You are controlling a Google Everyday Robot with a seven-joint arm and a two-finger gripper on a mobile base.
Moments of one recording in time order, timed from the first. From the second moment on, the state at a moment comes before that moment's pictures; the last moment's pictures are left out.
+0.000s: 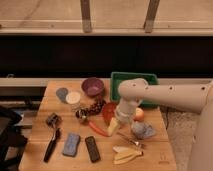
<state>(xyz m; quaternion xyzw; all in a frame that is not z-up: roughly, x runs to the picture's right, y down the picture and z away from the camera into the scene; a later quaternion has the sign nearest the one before) 0.085 0.213 0.734 -0.43 0.19 0.53 0.71</state>
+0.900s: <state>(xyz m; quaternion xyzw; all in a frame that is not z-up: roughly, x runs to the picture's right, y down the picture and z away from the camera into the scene) 0.136 0.258 0.772 -0.46 0.23 0.52 0.69</state>
